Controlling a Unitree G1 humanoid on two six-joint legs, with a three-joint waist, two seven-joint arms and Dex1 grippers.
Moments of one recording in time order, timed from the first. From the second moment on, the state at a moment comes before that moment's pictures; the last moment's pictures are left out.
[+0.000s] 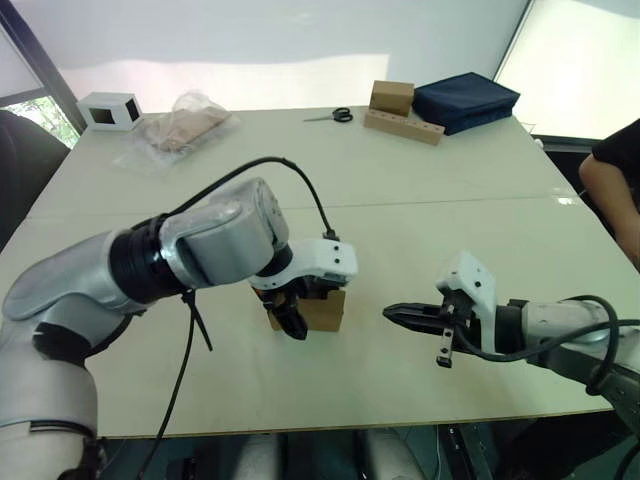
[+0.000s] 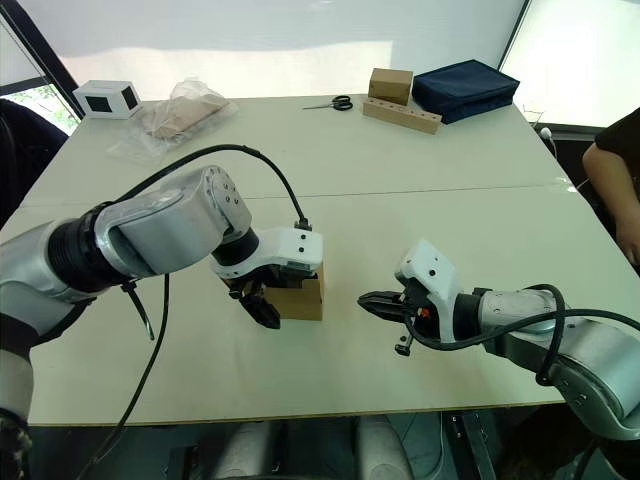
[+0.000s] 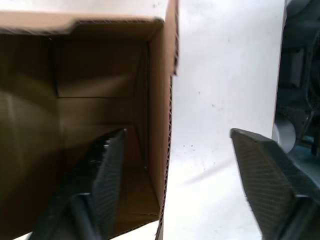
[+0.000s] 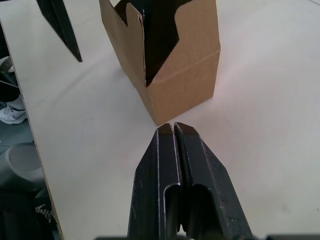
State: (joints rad) left arm -1.40 0.73 -0.94 -0.32 -0.30 1.42 -1.37; right arm -0.14 -0.96 -0.10 -0.72 0.91 0.92 0.61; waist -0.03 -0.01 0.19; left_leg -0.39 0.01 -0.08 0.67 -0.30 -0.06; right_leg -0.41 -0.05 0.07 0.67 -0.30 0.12
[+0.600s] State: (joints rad) left arm -1.33 0.55 -0.16 0.07 -0.45 1.22 -1.06; right arm -0.37 -0.80 -0.17 -0.41 0.98 0.83 0.73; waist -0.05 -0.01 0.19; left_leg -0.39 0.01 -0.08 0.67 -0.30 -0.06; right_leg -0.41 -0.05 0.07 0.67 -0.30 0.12
